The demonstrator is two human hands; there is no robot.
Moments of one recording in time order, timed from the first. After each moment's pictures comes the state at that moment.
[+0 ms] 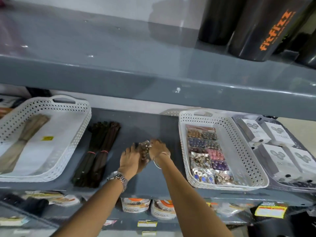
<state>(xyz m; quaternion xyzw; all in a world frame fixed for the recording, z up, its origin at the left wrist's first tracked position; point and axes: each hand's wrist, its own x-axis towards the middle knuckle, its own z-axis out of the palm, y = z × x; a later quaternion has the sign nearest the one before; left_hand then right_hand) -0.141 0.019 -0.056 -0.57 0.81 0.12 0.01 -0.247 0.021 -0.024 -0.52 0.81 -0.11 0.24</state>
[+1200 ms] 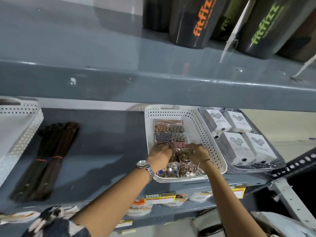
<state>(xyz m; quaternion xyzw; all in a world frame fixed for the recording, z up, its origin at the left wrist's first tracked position) -0.317 0.082 -0.015 -0.29 0.95 0.09 0.02 -0.460 0.149 -0.011 -0.41 0.89 -0.09 0.19</state>
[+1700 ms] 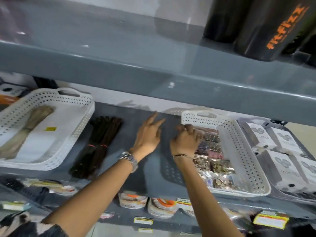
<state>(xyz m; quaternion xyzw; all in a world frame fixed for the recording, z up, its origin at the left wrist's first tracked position) -0.188 0.006 0.017 -0.49 0.82 0.16 -0.24 -0.292 0.062 0.029 -0.46 0.87 -0.19 0.02</state>
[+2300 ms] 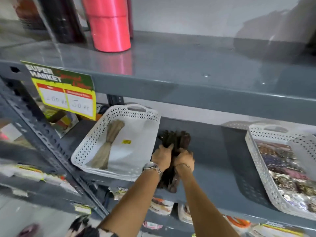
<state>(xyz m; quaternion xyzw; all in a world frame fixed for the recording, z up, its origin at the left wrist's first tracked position) 0.009 -0.039 -0.012 -0.57 0.80 0.17 0.03 -0.065 -0.017 -0.023 -0.39 0.85 -0.22 0.29</state>
